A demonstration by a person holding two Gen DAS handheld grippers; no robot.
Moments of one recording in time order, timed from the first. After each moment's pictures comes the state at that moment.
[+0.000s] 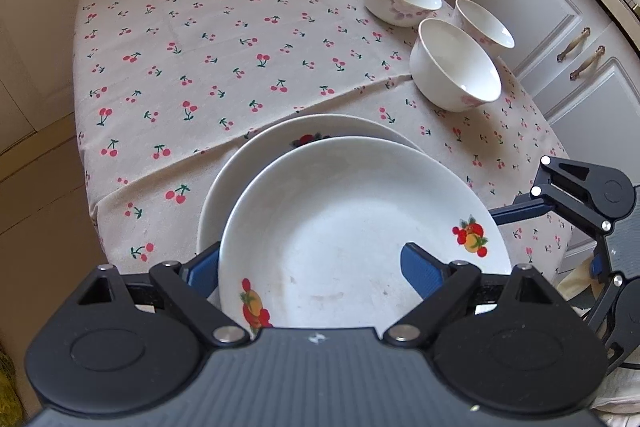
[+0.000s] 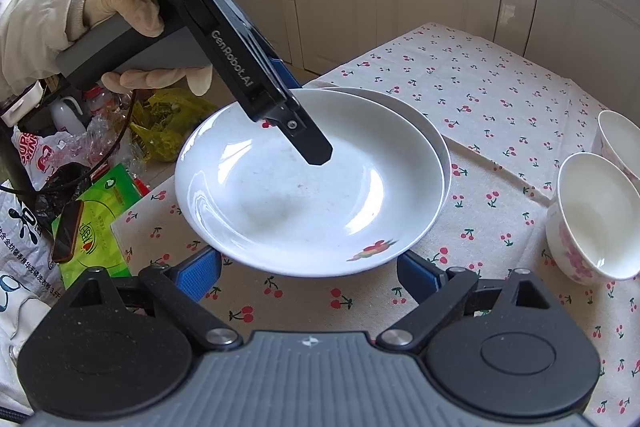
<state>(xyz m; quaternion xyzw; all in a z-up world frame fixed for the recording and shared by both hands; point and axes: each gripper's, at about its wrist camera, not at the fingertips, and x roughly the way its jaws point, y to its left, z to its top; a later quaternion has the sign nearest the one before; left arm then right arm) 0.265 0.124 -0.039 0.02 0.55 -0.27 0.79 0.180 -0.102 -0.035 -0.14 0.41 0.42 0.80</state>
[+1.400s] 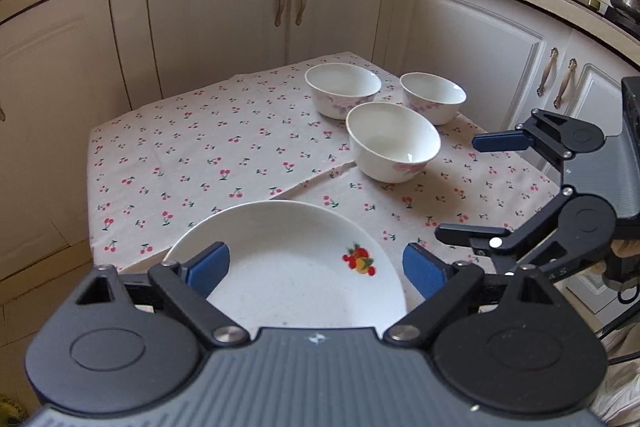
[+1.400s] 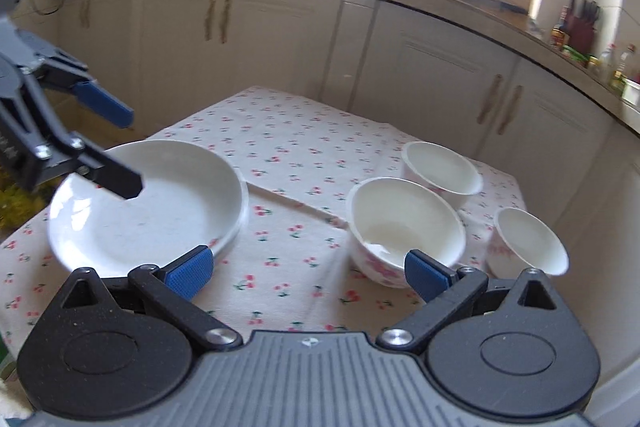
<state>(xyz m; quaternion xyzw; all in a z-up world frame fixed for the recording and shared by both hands) 0.190 0.066 -0.005 0.08 0.37 -0.26 0.89 0.179 -0.167 -0.027 -0.15 0.28 0.18 0.93</state>
